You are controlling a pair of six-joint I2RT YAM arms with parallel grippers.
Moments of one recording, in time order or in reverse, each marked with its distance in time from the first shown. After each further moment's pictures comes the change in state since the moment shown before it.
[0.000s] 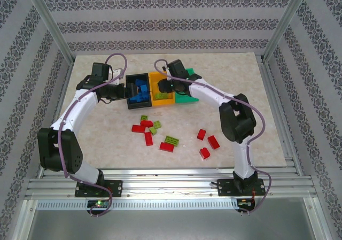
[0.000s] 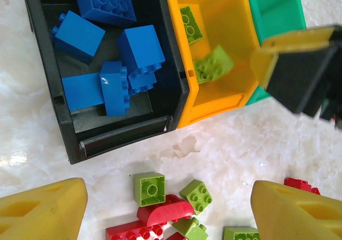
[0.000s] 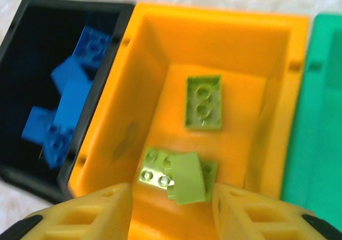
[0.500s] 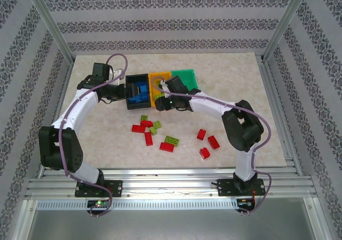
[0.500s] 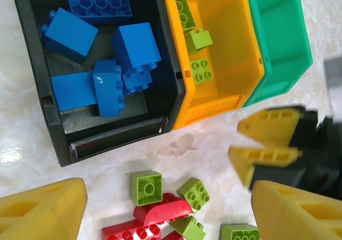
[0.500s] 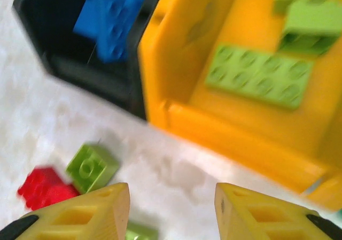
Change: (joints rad) left arm 0.000 0.016 0.000 0.000 0.021 -0.001; right arm 0.116 -0.175 -0.352 0.102 -0.121 0.014
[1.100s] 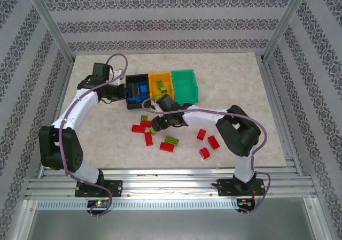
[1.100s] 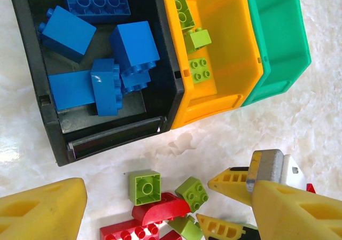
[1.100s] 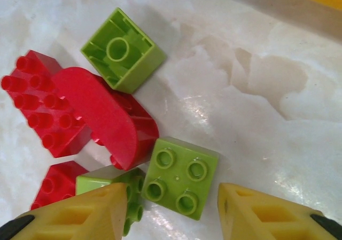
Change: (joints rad) left arm 0.000 0.001 0.000 0.000 0.005 -0.003; right arm 0.136 -0.001 -0.123 -0.010 0.067 -0.042
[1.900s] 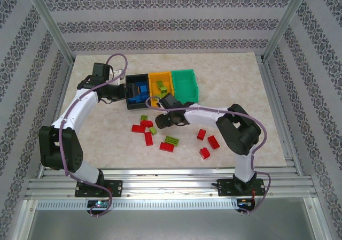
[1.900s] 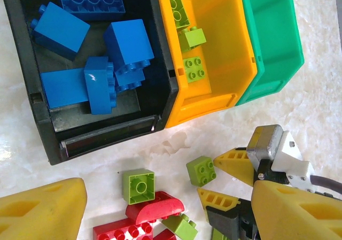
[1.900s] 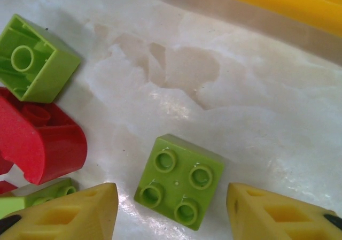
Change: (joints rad) left arm 0.000 0.000 0.000 0.000 0.019 -0.015; right arm -0.026 0.003 -0.005 -0.029 0.096 0.052
